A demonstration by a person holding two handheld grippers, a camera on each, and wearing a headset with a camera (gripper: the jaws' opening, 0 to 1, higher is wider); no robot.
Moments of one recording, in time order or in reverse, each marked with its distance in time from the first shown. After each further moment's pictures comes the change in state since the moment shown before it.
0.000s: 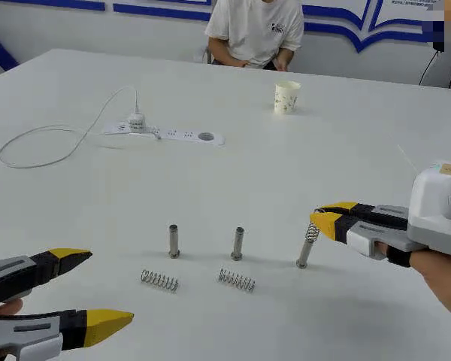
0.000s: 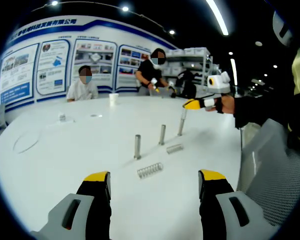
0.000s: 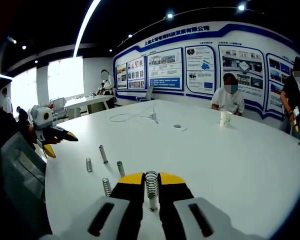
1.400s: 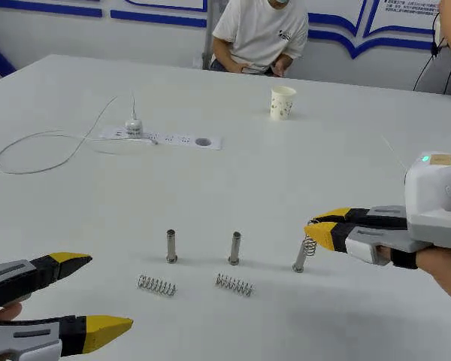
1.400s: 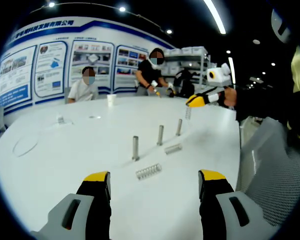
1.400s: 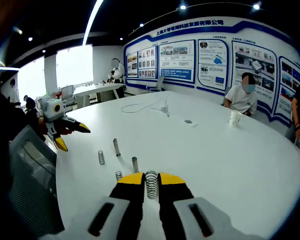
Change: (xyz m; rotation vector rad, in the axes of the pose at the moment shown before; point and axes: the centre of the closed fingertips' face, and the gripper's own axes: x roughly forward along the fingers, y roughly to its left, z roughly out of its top) left arm 0.001 -0.004 0.003 0.019 0.002 -0.011; right arm -0.014 0.024 0.009 -0.070 0.096 0.070
